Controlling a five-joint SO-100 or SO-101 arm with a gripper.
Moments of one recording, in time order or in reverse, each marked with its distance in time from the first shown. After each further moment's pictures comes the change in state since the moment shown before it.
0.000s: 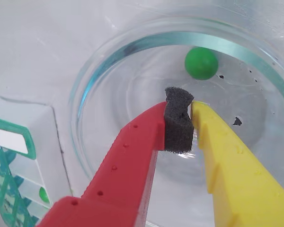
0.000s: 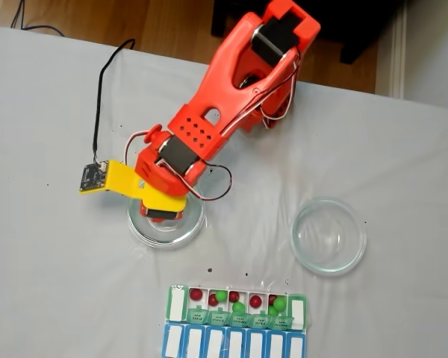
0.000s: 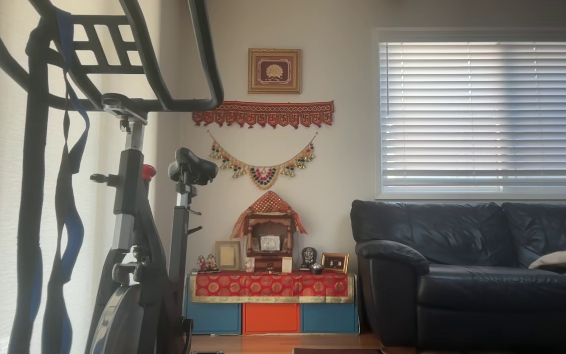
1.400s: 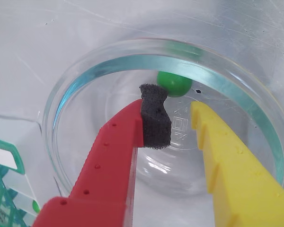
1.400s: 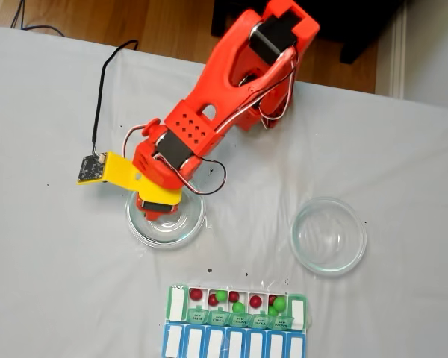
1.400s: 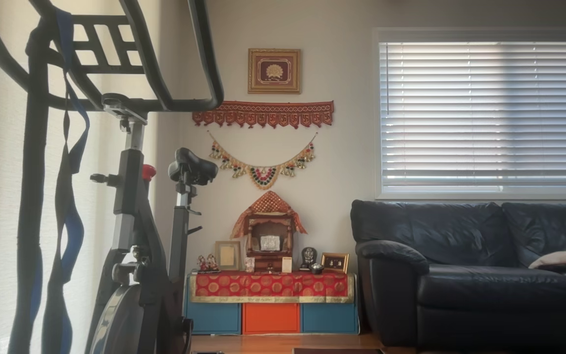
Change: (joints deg) arm 2.2 0.0 2.5 -2.2 -0.8
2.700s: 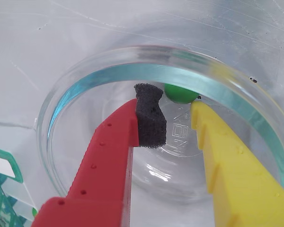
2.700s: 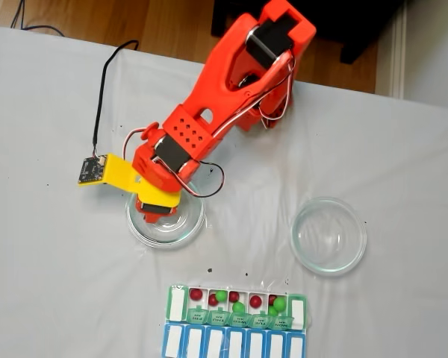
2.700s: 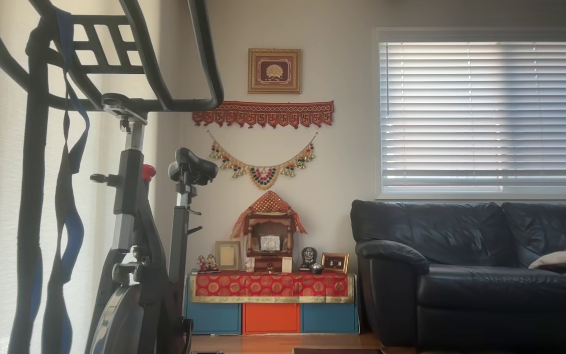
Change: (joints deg) arm -0.1 -2.5 0.0 -1.9 1.1
